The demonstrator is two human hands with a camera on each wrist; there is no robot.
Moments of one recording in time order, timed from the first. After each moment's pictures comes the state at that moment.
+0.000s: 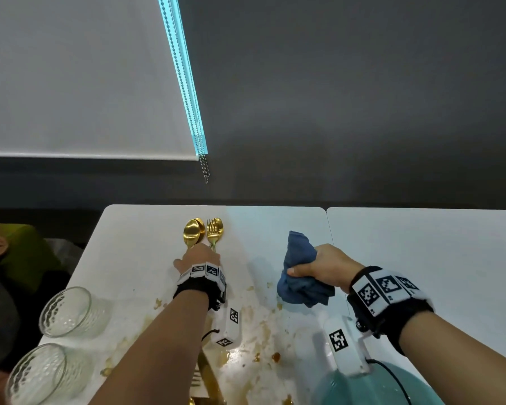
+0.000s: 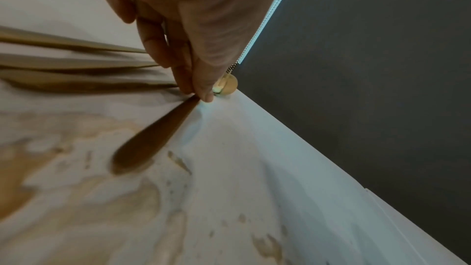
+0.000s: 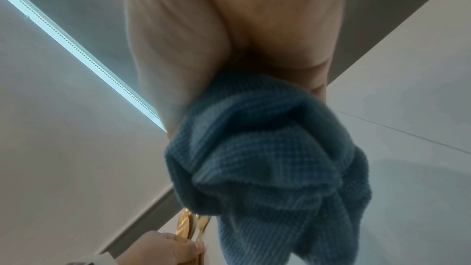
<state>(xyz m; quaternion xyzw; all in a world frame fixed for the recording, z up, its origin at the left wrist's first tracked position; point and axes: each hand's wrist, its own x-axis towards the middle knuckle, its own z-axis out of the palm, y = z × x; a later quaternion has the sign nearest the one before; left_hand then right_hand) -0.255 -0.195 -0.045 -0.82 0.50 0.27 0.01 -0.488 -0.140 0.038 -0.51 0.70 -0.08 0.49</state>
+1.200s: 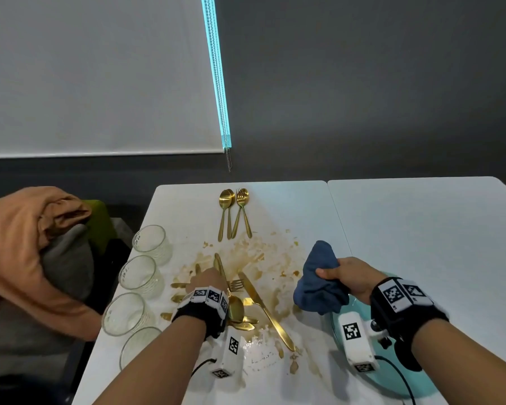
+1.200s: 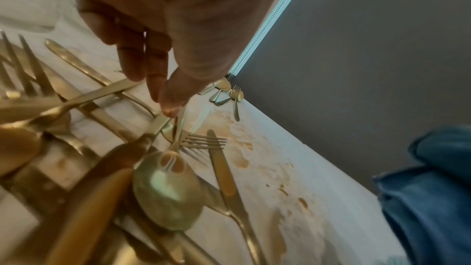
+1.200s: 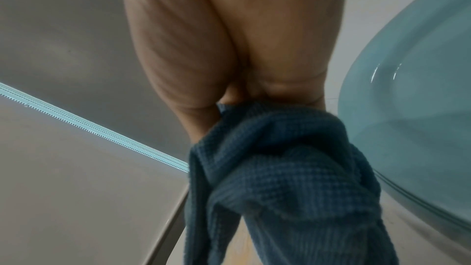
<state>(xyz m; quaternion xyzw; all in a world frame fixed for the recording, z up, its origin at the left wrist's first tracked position) -0.177 0.014 -0.011 -0.77 0.59 0.24 0.09 -0.449 0.057 0.043 -0.33 0.68 -0.27 0.59</state>
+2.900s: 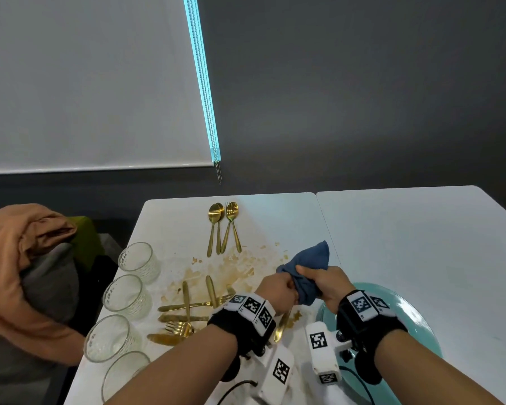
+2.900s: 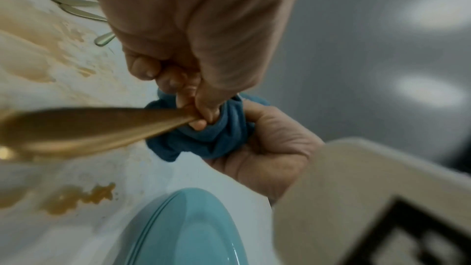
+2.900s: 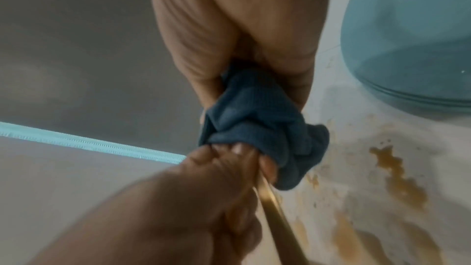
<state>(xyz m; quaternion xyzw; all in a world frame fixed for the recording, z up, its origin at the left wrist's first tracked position) -0.299 0.034 0.057 -0.54 0.76 0.37 0.03 -0.425 0.042 0.042 -0.21 0.70 -0.39 0.56</state>
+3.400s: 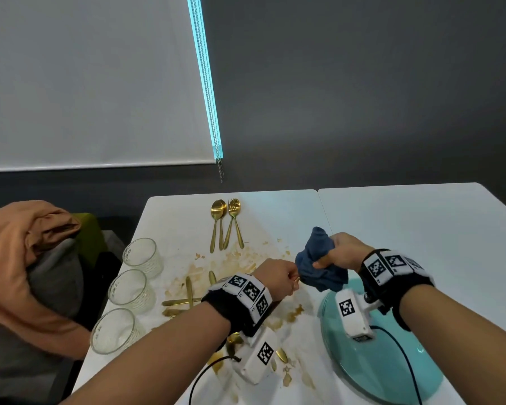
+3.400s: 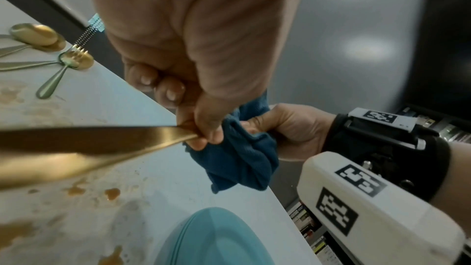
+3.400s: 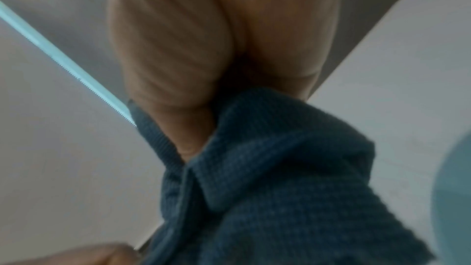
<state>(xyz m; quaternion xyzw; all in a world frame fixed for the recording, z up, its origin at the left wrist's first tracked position) -0.286 0.024 0.073 -0.49 0.78 0.38 0.02 -0.465 0.015 0.084 -0.50 0.73 -0.14 0.45</state>
